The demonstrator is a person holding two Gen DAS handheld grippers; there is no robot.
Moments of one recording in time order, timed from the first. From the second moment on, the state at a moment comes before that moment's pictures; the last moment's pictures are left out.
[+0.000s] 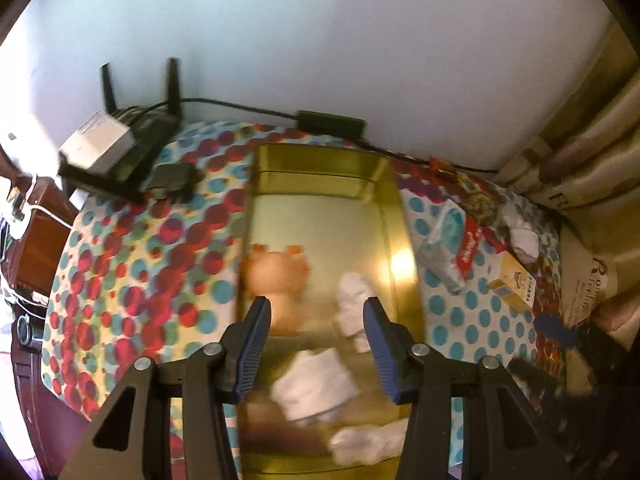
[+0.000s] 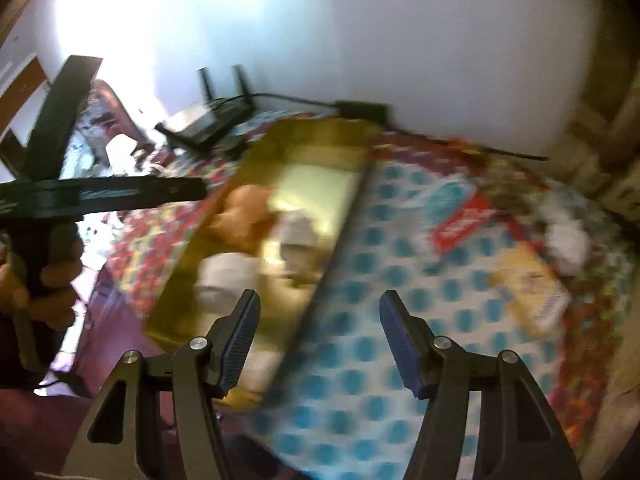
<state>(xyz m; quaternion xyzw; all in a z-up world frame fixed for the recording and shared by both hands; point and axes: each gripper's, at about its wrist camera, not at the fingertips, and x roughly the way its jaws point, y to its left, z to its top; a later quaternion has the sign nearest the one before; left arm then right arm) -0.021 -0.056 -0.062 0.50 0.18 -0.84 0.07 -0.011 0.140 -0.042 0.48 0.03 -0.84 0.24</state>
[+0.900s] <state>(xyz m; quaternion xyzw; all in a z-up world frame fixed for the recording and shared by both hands) -0.225 0.142 -0.097 0.55 0.06 -0.83 -0.02 -0.073 0.326 -0.075 0.49 -0.07 -0.85 0.18</state>
